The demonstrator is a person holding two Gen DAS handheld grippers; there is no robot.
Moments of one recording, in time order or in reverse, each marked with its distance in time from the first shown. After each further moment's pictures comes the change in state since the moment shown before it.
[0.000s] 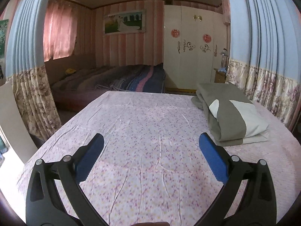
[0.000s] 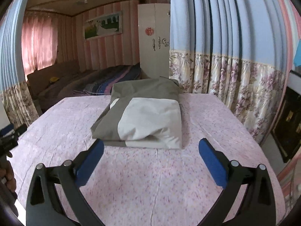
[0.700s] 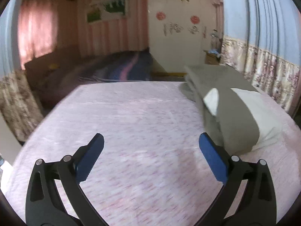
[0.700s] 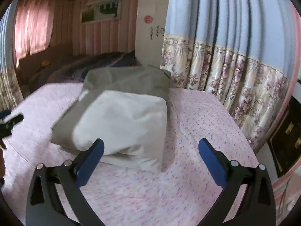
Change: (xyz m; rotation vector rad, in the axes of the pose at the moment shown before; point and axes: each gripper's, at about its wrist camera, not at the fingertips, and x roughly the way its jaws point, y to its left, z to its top) left arm 0.116 -0.049 0.014 0.089 0.115 -0.048; right arm 0.107 -0.033 0.034 -0.032 0.079 -0.042
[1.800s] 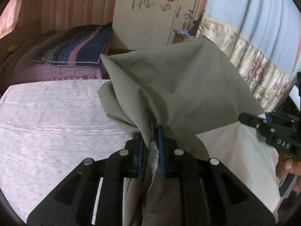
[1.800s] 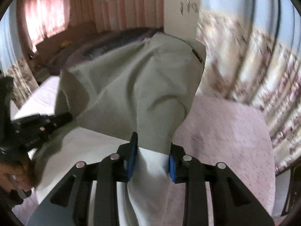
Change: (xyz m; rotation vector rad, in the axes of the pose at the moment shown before) left arm 0.194 -0.153 0.104 -0.016 0.223 -0.325; right arm 0.219 -0.009 0.099 -0.101 0.314 0.218
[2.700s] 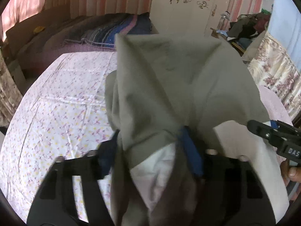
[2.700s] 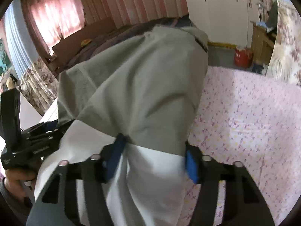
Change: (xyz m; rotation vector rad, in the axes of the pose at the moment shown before) left arm -0.051 0.248 -0.044 -0.108 0.061 0.139; right arm 0.083 0.218 0.009 0.042 -0.018 0.223
